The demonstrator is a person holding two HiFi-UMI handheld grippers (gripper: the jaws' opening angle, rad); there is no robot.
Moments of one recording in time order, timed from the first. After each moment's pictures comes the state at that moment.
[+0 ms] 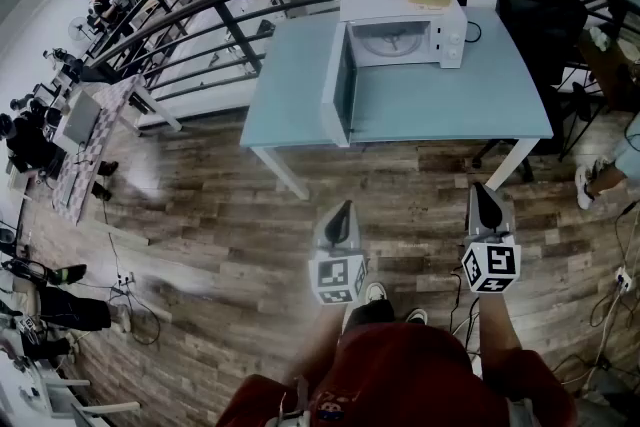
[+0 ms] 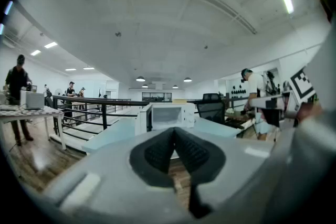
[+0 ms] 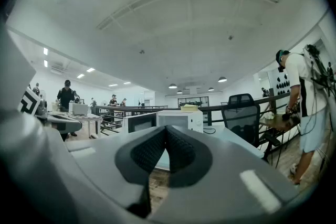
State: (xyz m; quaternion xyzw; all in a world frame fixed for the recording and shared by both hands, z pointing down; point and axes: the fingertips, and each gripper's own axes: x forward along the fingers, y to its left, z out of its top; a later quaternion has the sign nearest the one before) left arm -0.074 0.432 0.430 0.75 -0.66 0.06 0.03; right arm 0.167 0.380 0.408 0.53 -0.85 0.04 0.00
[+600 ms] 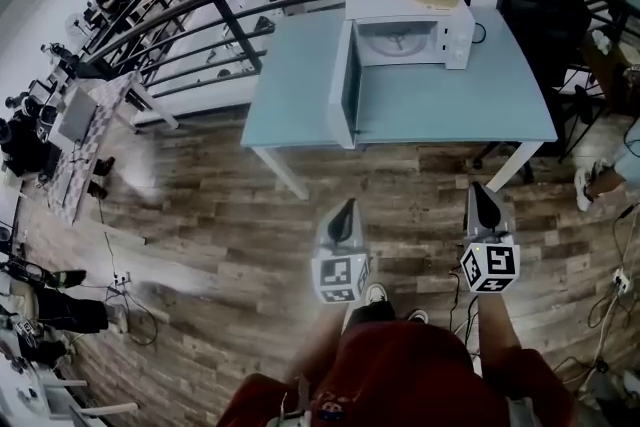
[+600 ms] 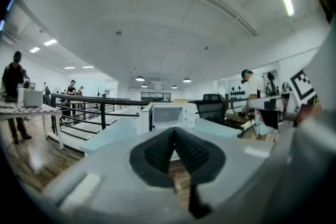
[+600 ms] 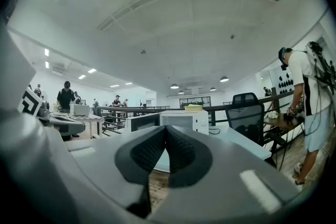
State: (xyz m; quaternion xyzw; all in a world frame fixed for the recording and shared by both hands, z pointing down) left arm -0.098 0.416 0.433 0.75 -0.65 0.05 0.04; right arm 0.131 0.368 0.408 0.53 -0.85 0.04 0.00
